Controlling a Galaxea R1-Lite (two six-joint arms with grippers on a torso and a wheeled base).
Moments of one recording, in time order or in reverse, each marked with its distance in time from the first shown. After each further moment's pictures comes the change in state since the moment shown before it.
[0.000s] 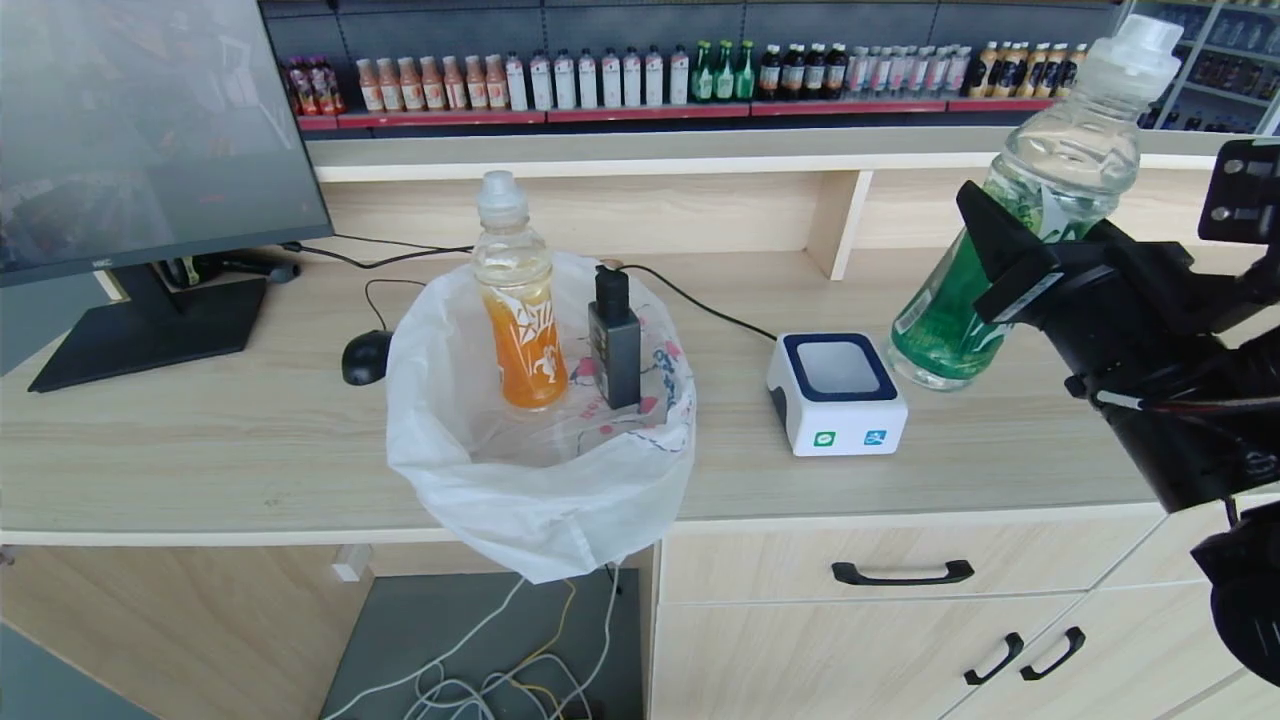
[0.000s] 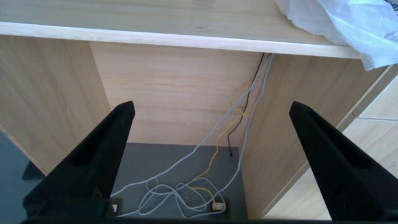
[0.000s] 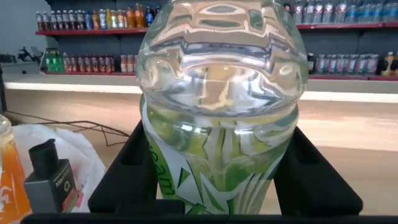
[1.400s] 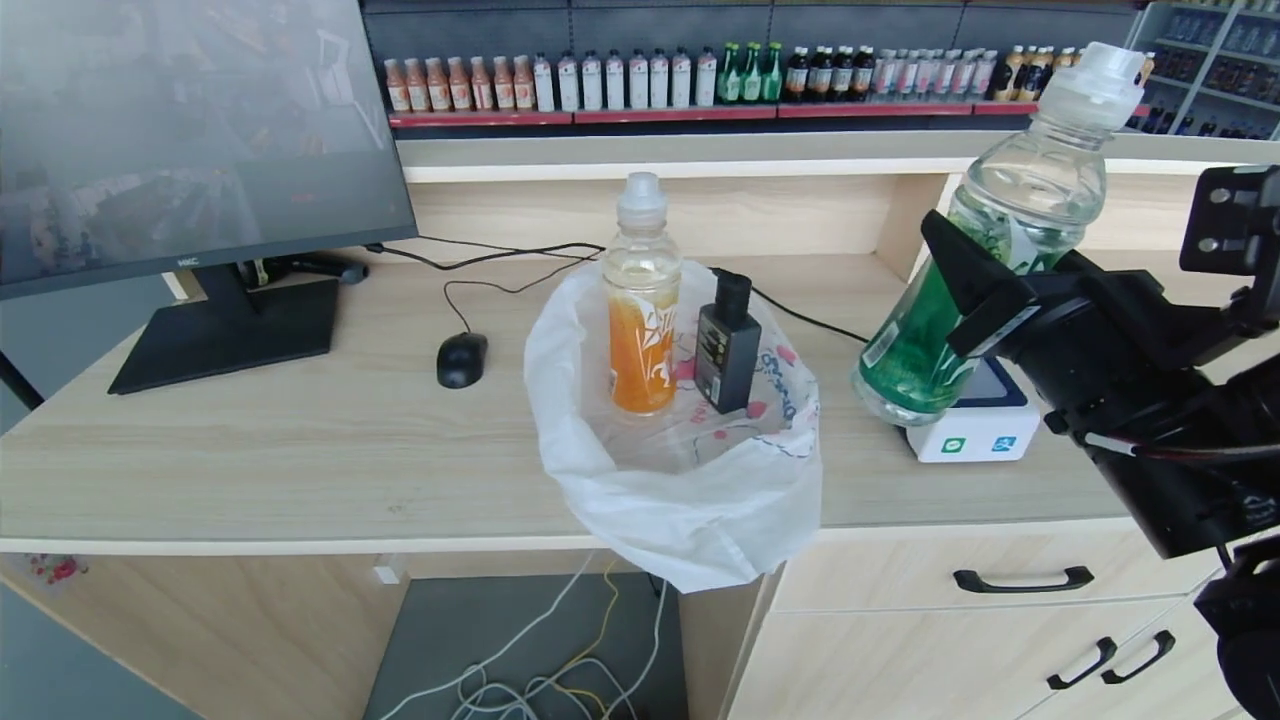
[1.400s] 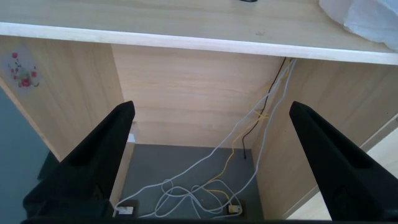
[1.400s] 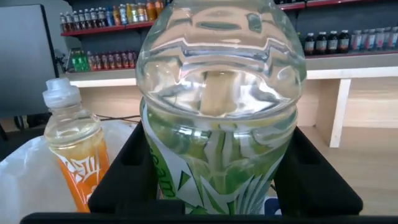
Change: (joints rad) left arm 0.000 0.000 0.000 0.000 0.000 0.000; right arm 0.090 -0.016 0.055 0.000 -0.018 0.012
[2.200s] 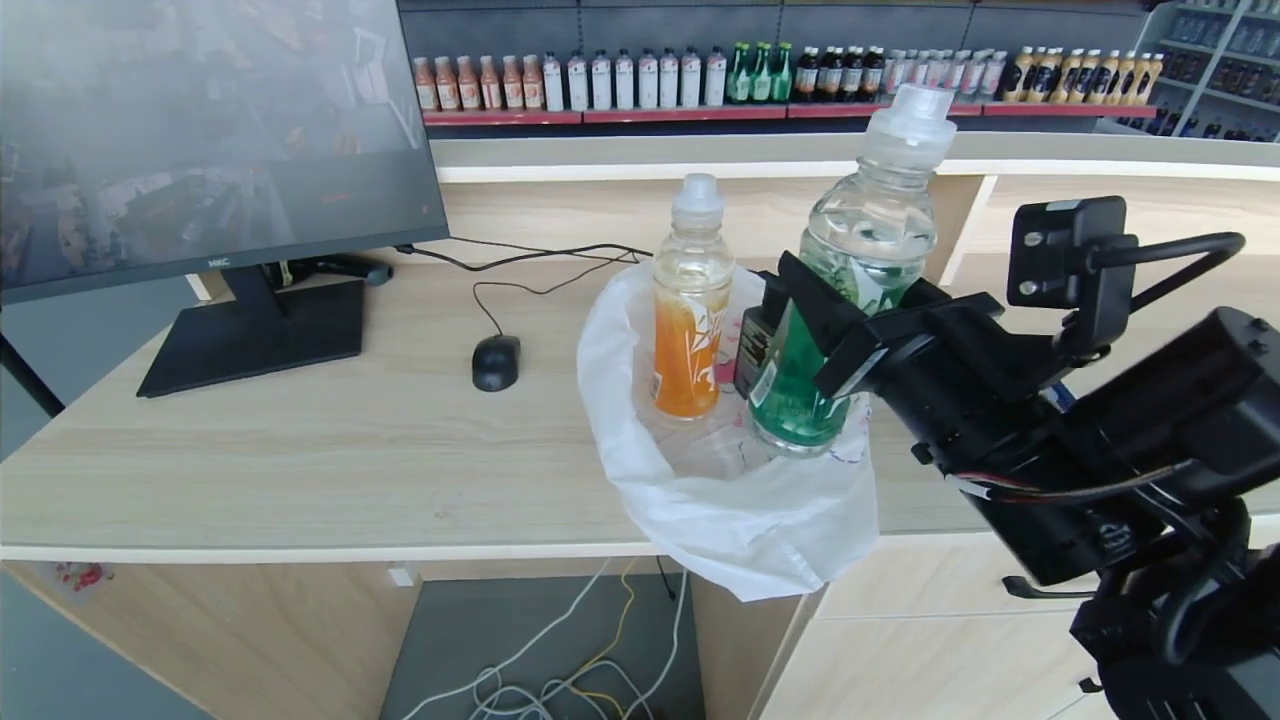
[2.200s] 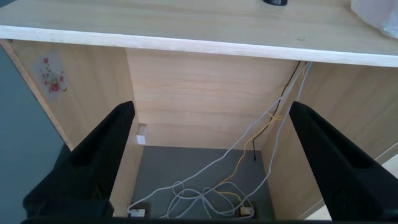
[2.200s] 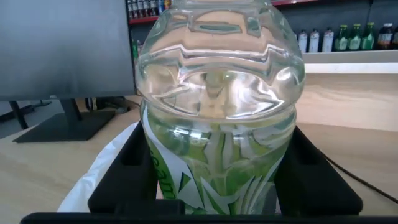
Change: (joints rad) left arm 0.000 0.000 0.000 0.000 0.000 0.000; right arm 0.171 0.135 -0.095 0.001 0.002 -0.017
